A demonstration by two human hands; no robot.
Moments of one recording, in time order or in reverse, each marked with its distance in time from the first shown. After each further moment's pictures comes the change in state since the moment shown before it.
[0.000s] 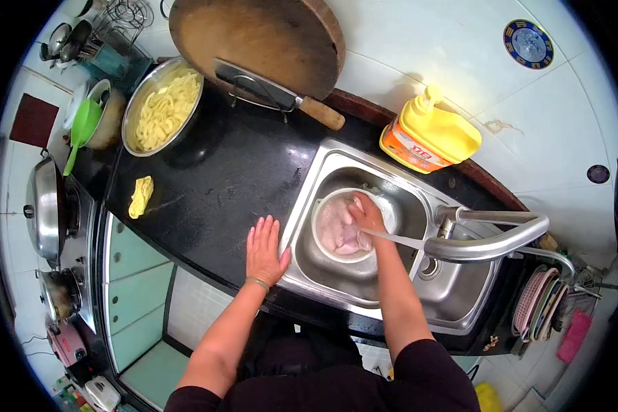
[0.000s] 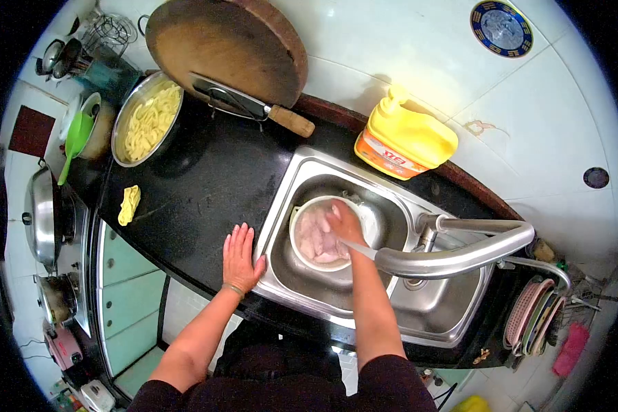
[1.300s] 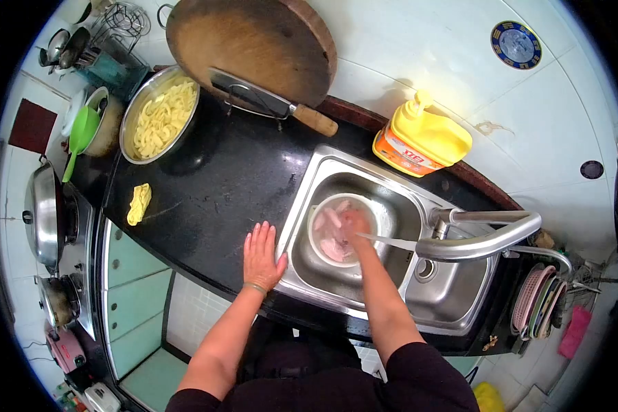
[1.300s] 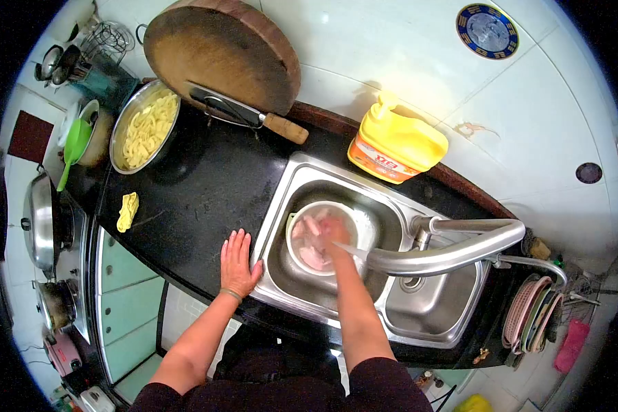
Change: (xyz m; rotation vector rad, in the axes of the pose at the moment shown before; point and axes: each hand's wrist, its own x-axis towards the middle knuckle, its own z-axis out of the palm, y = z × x) left_hand 0.001 0.000 -0.002 -0.003 0.004 0.010; right_hand -0.010 0.012 0.030 -0.307 -0.019 0.221
